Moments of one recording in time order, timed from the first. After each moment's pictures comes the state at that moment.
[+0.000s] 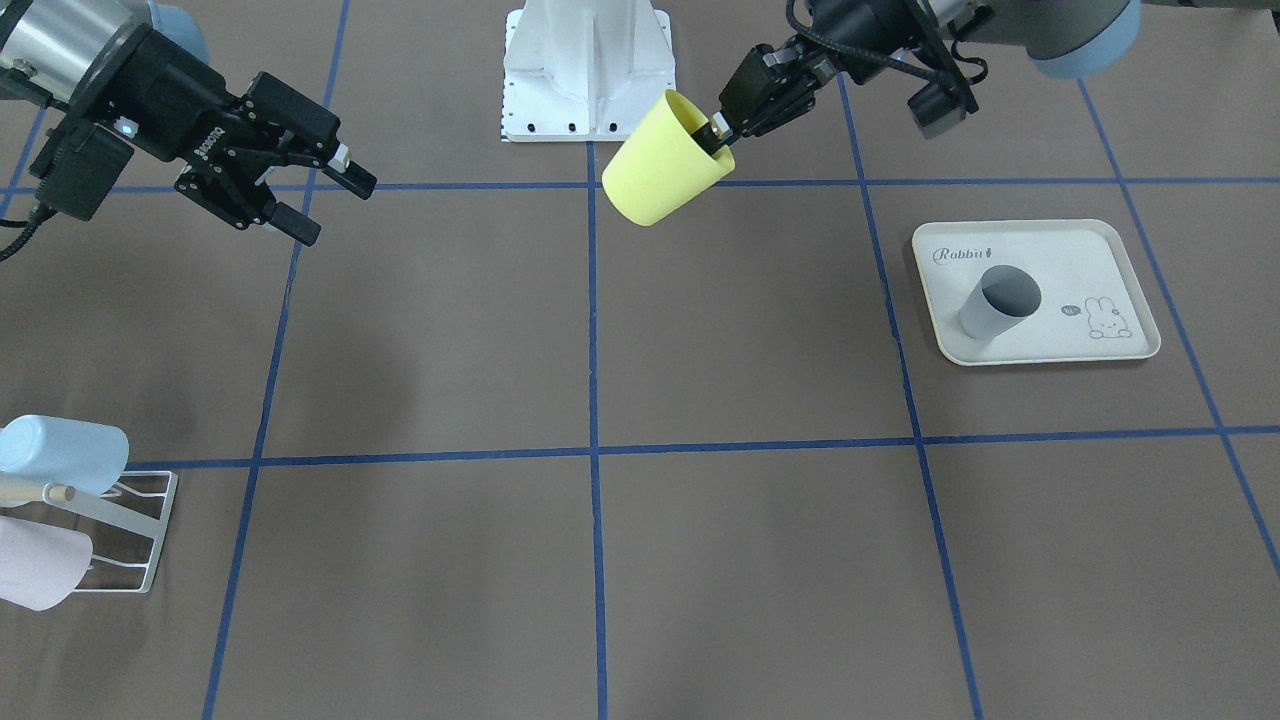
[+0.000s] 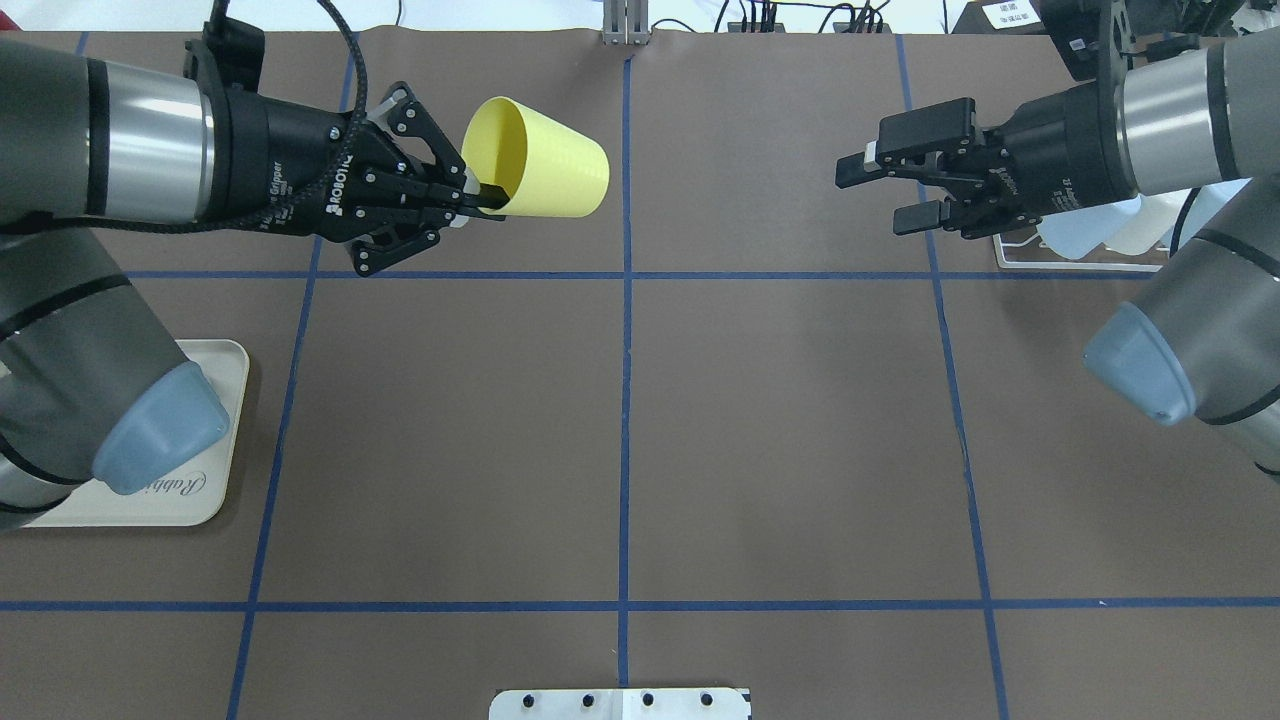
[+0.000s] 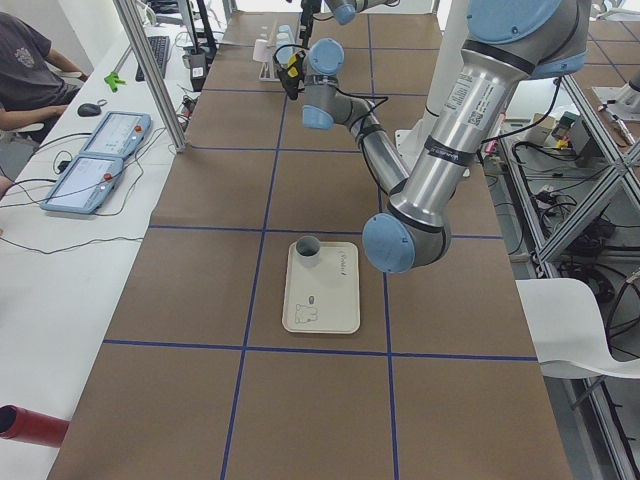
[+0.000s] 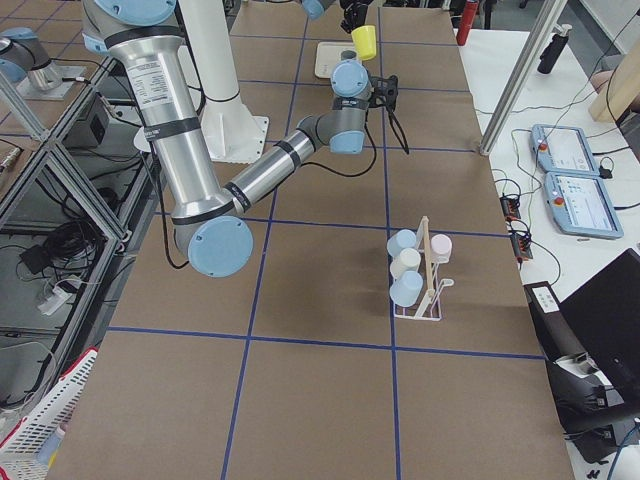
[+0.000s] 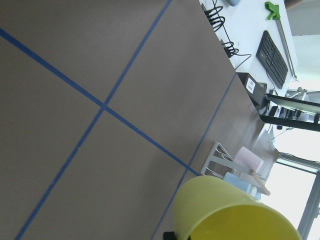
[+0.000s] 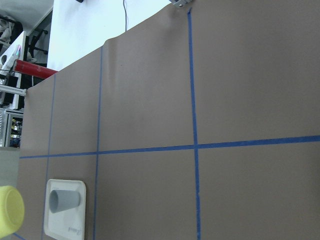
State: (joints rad) left arm -0.79 -2.04 -1.96 -2.49 -2.08 -2.24; right arm 0.95 -1.26 1.91 -0.63 2.32 1.60
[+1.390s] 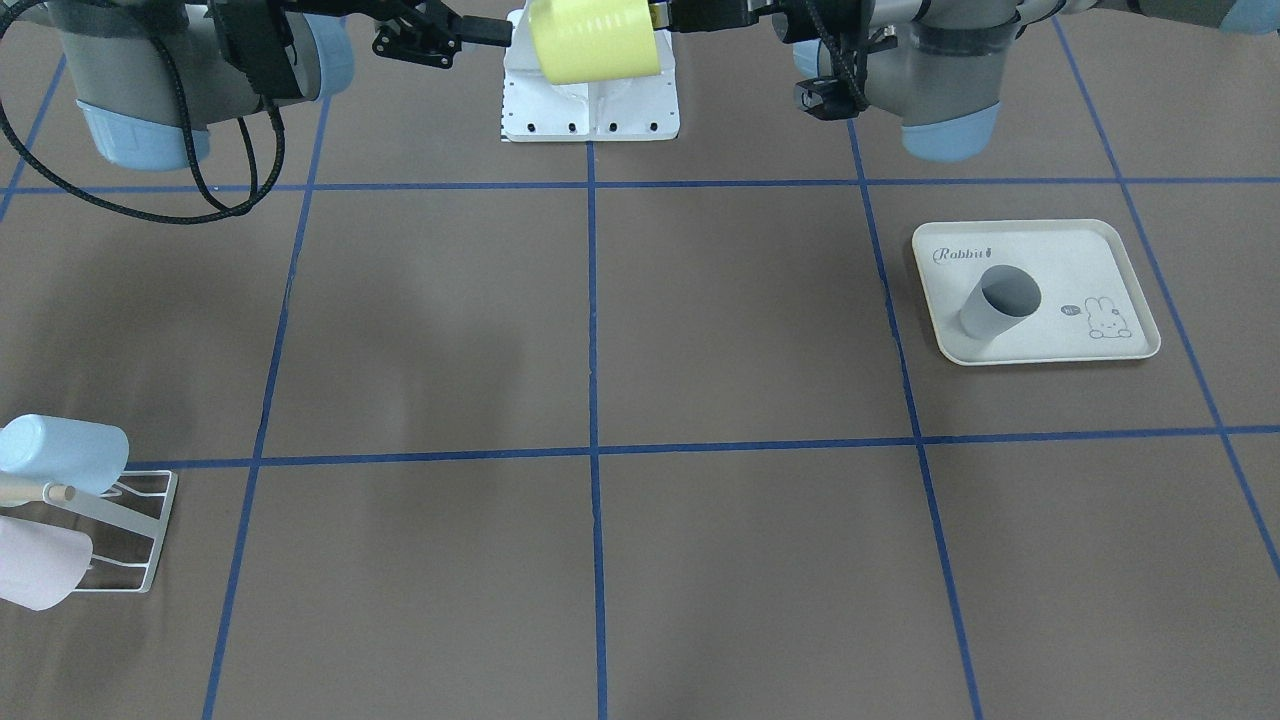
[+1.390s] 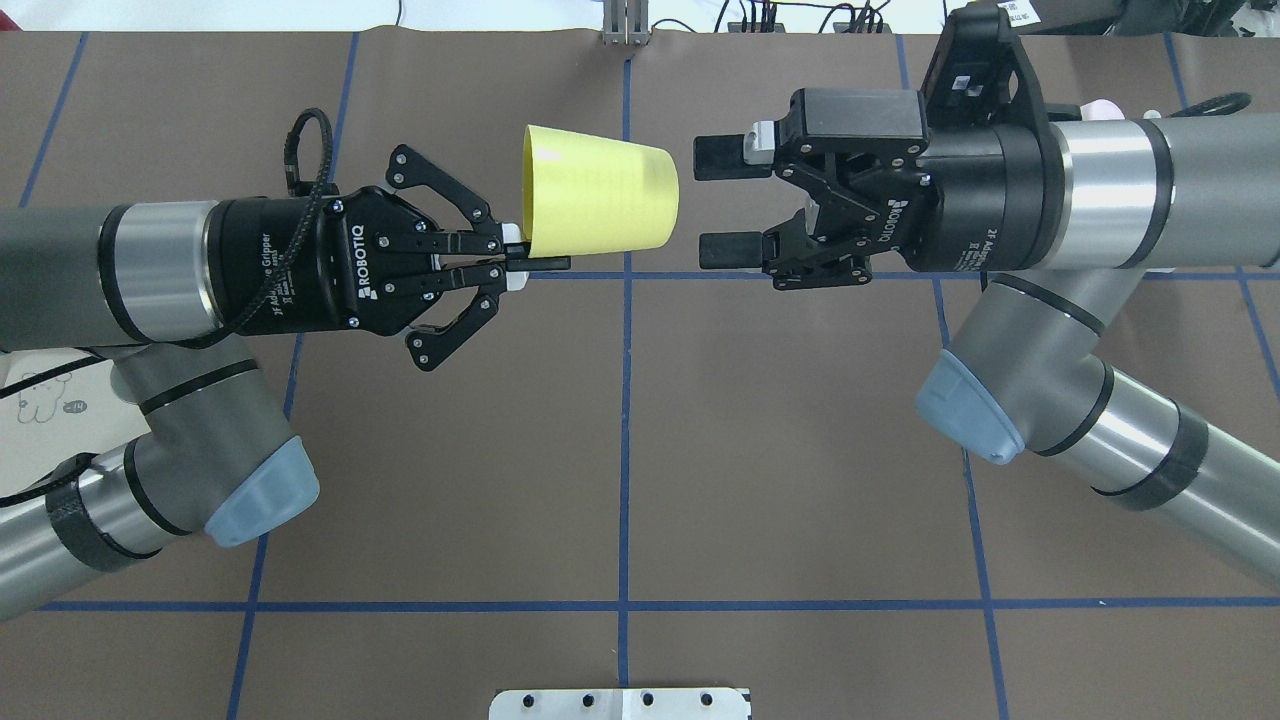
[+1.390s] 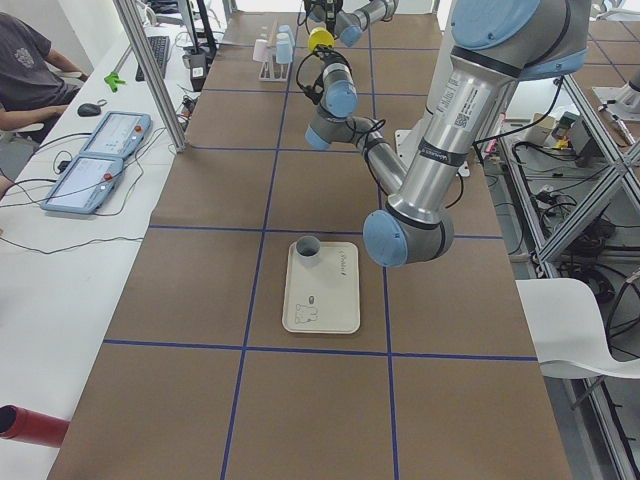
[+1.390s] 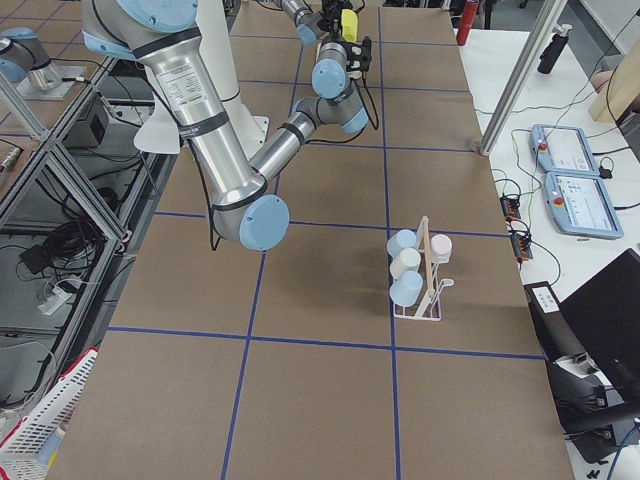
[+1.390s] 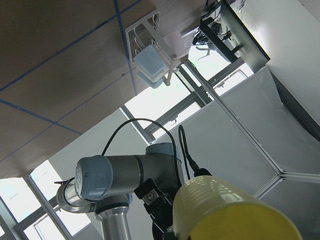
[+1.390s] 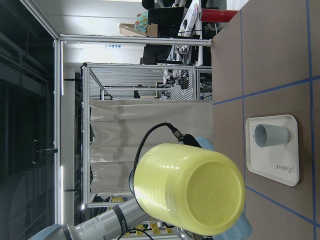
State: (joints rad) left arm -0.67 -2.06 -1.80 -3.19 -1.96 -2.95; right arm 0.77 -1.05 1.81 0.05 2.11 2.09
